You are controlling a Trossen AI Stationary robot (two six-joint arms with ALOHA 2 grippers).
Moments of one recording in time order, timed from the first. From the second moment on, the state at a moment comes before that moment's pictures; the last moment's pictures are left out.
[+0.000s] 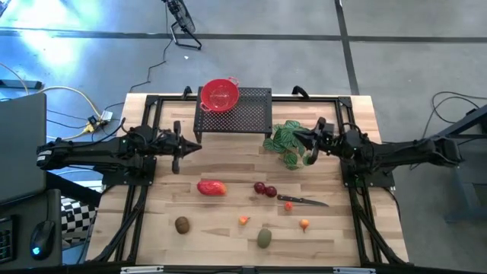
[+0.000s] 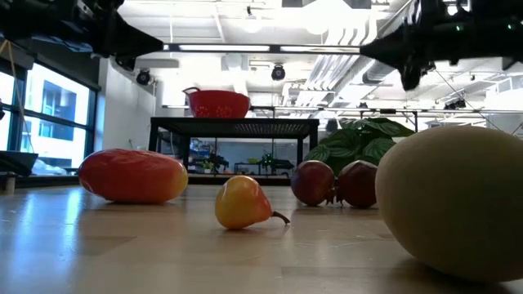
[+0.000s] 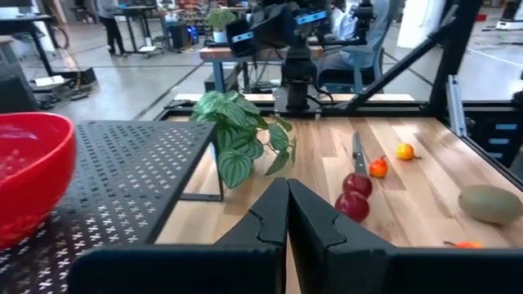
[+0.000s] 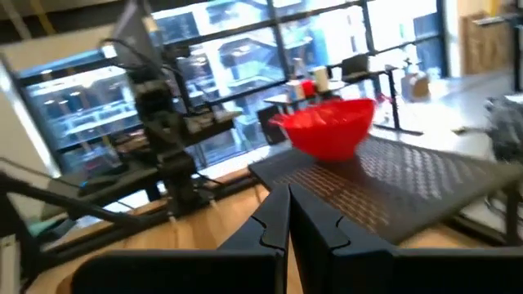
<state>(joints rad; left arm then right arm) 0.13 0.49 0.35 0.07 0.03 0.05 -0.10 0.73 0.23 0.60 0.22 0.24</state>
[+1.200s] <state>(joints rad) 0.13 0.49 0.35 0.08 -0.01 0.02 -0.09 1.06 0.46 0.68 -0.11 0.03</state>
